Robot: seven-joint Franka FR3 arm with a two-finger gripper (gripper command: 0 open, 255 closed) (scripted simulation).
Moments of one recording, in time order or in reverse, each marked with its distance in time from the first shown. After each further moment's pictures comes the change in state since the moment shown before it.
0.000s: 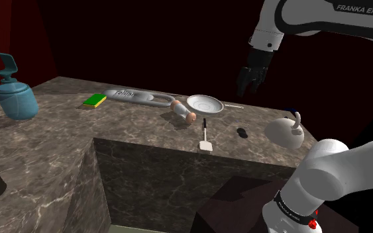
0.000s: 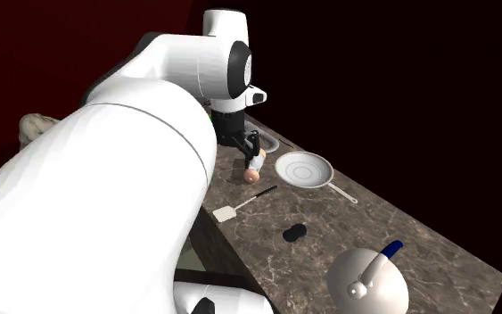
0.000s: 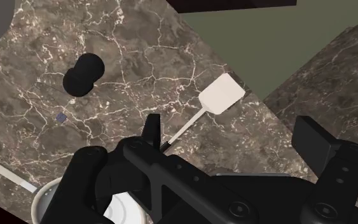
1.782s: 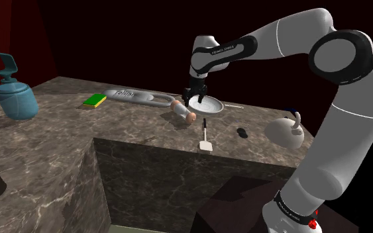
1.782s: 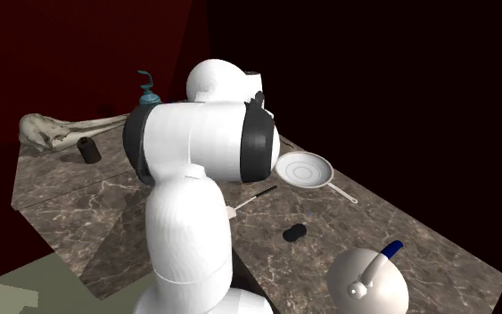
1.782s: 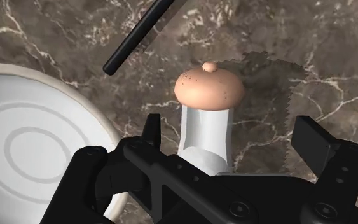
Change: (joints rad) arm -0.018 0.868 -0.007 0.359 -0.038 0.518 0.007
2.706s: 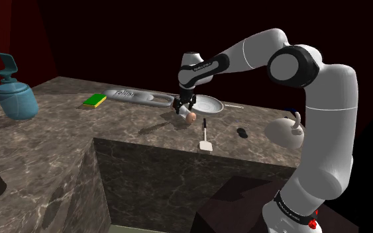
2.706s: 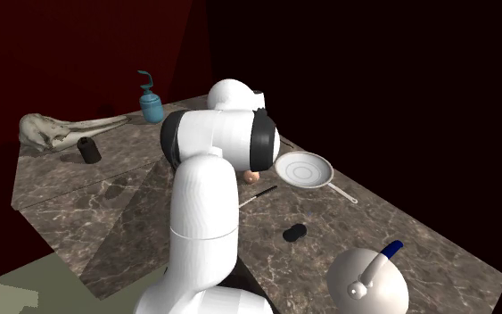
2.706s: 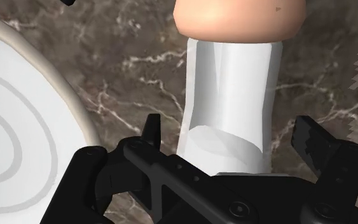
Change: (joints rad) arm -0.006 0.300 -0.006 0.198 -0.007 0.106 0.002
